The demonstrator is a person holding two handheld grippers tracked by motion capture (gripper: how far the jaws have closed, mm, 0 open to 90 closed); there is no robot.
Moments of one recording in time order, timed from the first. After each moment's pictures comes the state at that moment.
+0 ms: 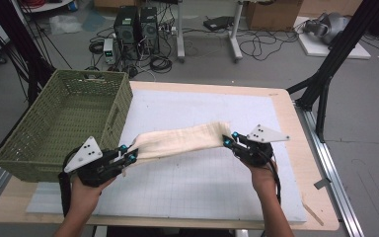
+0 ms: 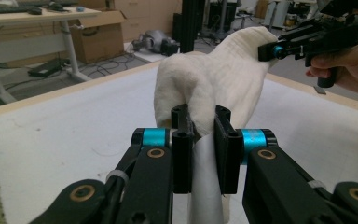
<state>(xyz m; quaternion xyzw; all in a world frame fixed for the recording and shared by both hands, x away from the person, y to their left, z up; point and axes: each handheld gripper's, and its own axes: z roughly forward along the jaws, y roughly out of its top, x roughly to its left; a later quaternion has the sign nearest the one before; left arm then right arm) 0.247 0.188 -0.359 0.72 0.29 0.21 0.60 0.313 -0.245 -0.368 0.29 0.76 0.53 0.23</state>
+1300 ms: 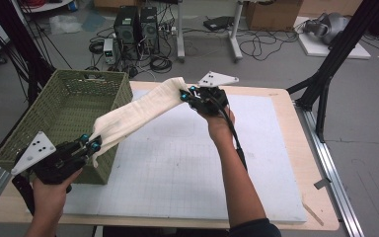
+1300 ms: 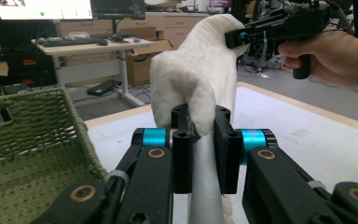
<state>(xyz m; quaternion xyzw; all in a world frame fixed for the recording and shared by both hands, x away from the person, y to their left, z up) 0.232 0.252 -0.329 0.66 0.34 0.29 0.61 0.409 -0.125 -0.289 0.24 0.77 0.54 0.23</state>
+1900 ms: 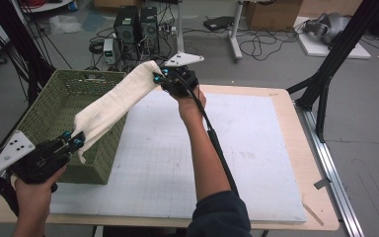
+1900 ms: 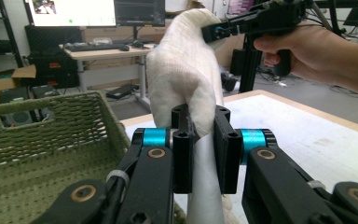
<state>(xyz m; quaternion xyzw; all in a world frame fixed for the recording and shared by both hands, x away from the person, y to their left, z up) 0.227 0.280 -0.321 0.64 0.36 0.32 0.60 0.448 -0.050 -0.267 0.24 0.77 0.54 0.24</state>
